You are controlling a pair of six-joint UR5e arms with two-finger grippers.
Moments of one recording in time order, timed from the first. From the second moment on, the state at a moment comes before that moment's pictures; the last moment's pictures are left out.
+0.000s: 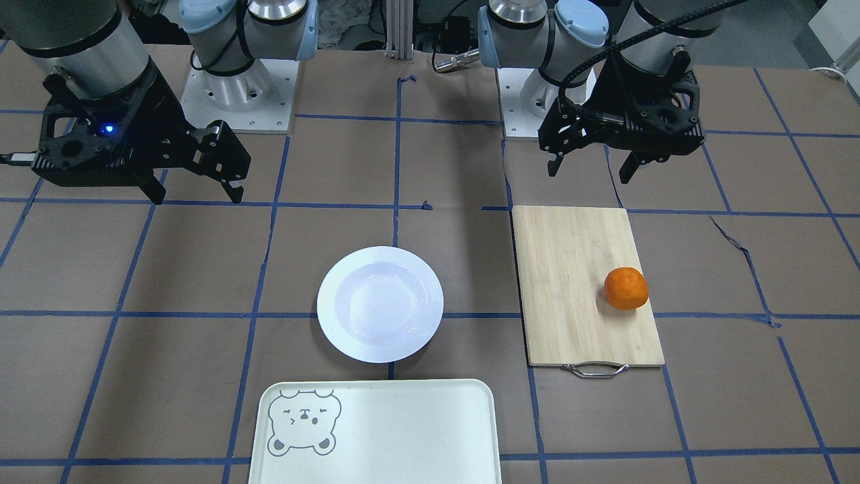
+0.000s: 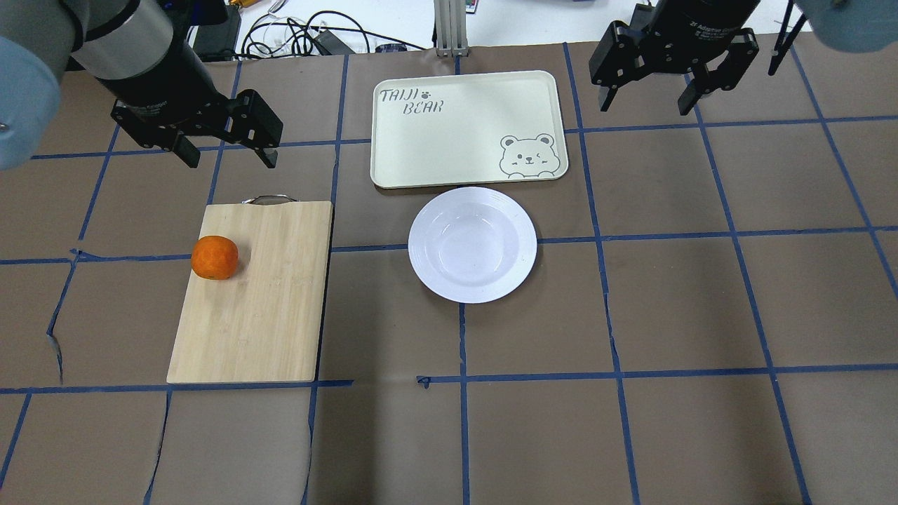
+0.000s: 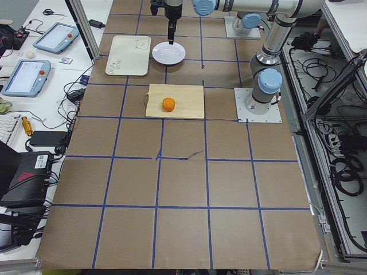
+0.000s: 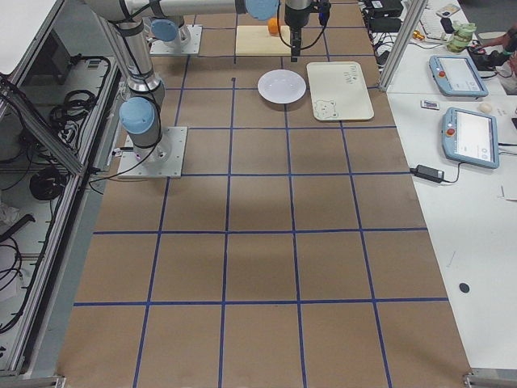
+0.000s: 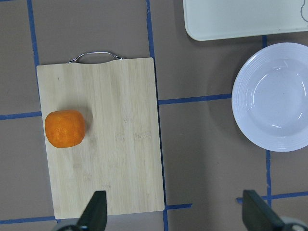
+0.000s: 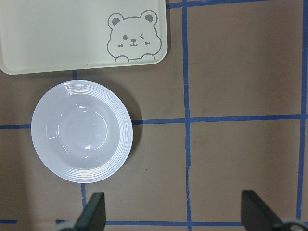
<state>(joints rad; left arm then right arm) -1.55 -1.55 -1.56 -1.55 1.54 0.09 1.56 -1.47 1.42 -1.56 -1.49 0.03</state>
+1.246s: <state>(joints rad) -1.55 -1.55 -1.56 -1.55 1.54 0.09 1.59 -1.47 1.42 -1.62 -1.52 0.06</state>
